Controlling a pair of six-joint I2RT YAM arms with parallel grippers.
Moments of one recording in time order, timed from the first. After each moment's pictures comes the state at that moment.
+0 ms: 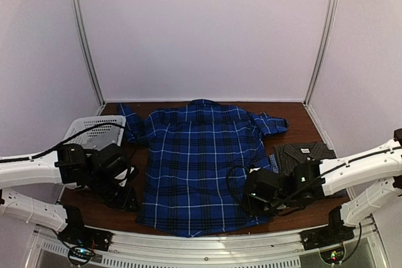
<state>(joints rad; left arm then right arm) -0.99 1.03 0.70 -0.92 0.13 -0.79 1.30 1.32 0.77 -0.58 0.27 1.05</state>
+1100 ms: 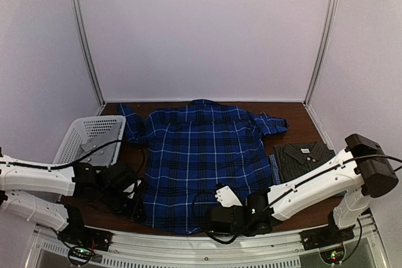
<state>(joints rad) -0.99 1.10 0.46 -0.57 0.17 -0.80 1.50 1.76 1.00 -0.58 0.54 1.01</state>
